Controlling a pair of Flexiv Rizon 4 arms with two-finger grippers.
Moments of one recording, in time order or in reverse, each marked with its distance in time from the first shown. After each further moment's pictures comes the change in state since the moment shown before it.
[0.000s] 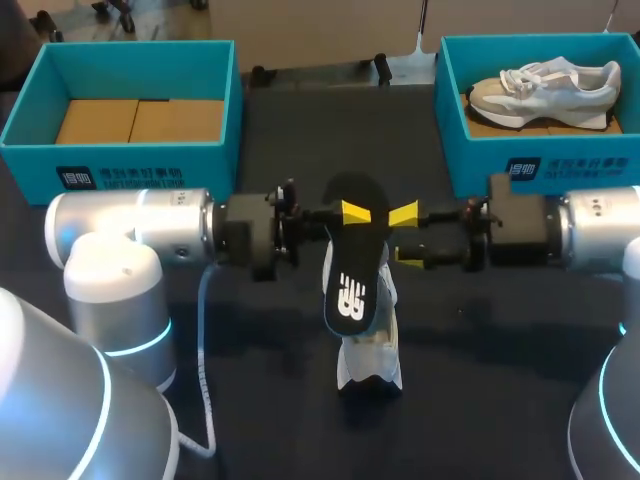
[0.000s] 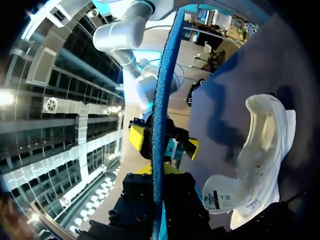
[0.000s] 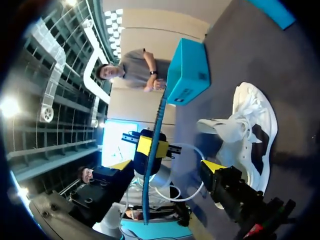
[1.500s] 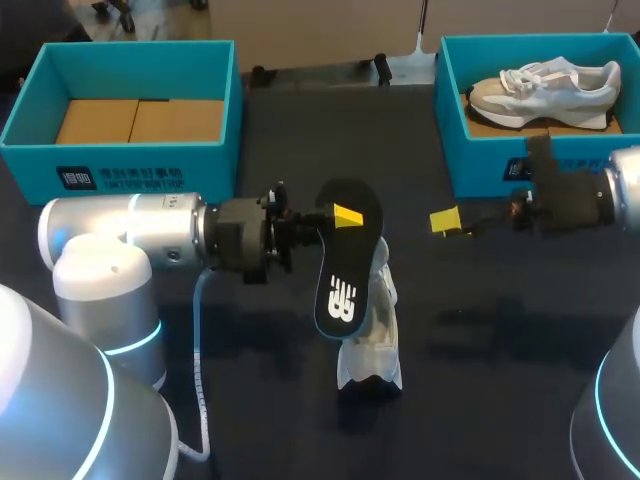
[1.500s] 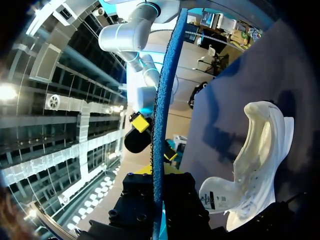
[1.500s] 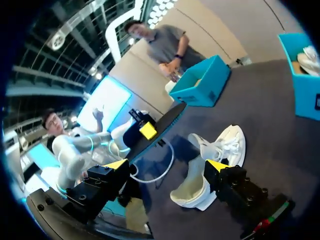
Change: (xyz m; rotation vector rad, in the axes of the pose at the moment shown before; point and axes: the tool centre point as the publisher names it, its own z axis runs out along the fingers) left arm 0.001 -0.003 -0.008 0.006 -0.014 -0.022; right arm -0.004 0.011 -0.054 0.127 -0.141 -0.558
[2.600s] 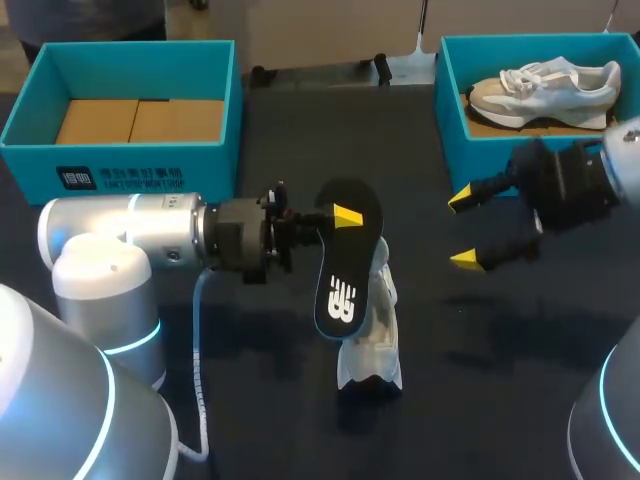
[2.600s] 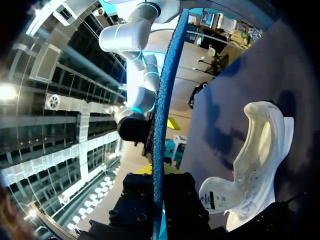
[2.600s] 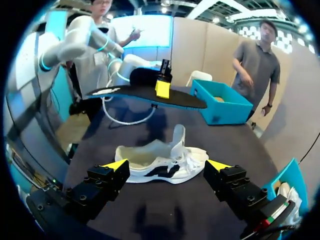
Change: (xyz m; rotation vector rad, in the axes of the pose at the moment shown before) left arm 0.000 0.000 0.000 0.000 0.000 0.000; right arm -0.042 -0.005 -0.014 0.249 -0.201 -0.963
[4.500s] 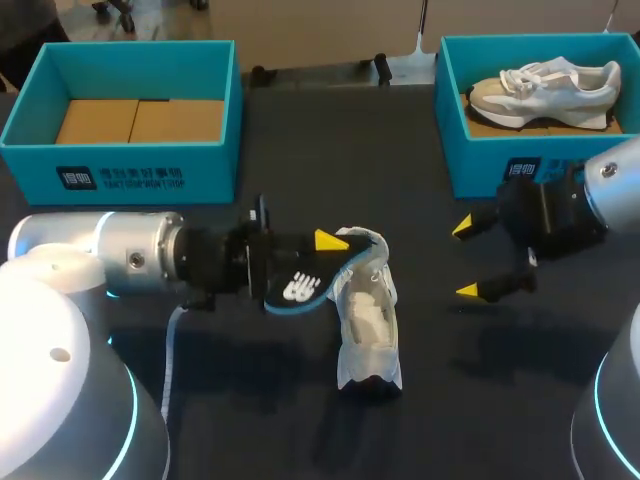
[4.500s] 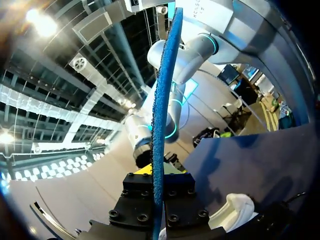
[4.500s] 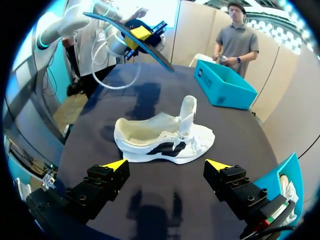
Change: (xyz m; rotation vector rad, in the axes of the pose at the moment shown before) left arm -0.017 -0.087 -0.018 0.147 -0.021 -0.537; right arm 0.016 -0.045 0.015 0.176 -0.007 -0.040
